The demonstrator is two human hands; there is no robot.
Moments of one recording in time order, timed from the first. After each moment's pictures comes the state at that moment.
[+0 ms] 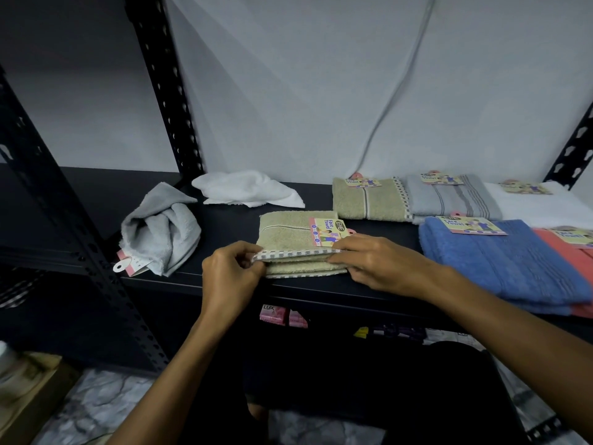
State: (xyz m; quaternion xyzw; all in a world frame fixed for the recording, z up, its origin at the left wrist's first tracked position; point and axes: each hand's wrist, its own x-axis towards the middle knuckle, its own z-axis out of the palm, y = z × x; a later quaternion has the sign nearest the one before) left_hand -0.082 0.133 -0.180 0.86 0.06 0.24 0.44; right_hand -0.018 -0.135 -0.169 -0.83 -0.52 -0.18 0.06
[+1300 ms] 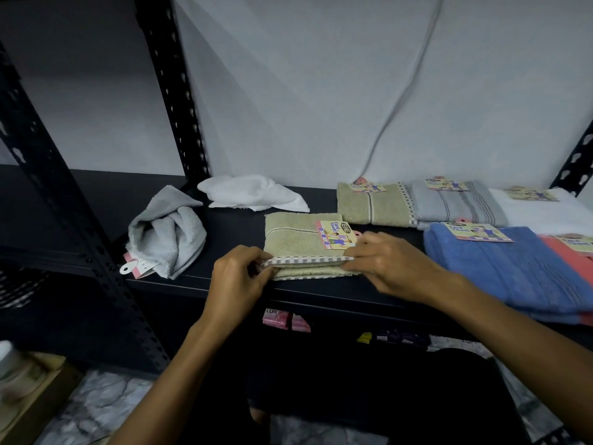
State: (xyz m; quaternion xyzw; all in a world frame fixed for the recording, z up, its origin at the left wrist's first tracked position) left_hand -0.076 0.145 -0.191 0.89 -0.09 0.28 0.34; right_hand -0.017 -0.141 -0.166 -0.83 -0.51 -0.23 0.02
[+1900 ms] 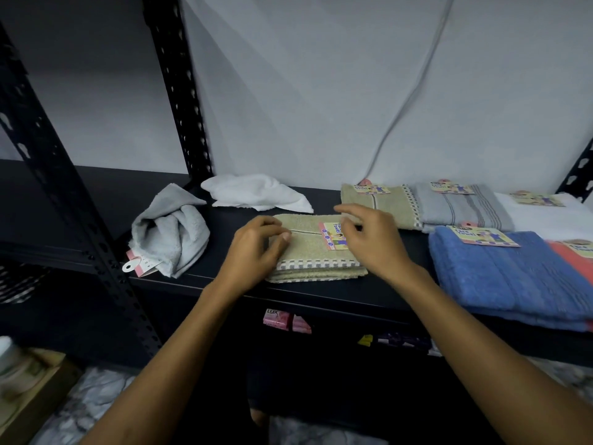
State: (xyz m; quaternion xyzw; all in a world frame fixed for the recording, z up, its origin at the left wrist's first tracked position) left_hand -0.035 0.144 -0.167 0.90 -0.15 0.24 0.33; right_hand -0.017 -0.082 -0.143 -0.87 -0.19 -0.21 0.39
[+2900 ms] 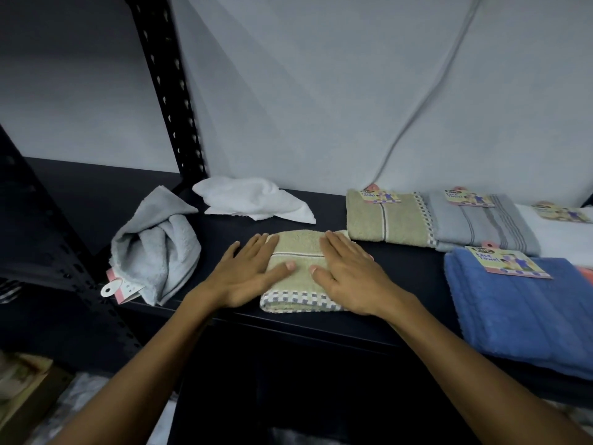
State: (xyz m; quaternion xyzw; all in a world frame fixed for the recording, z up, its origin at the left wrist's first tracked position) left_hand 0.004 0.165 -0.174 0.97 -0.11 -0.08 0.18; right_hand 0.009 -0.059 -0.162 -0.97 -0.24 0.02 0.11
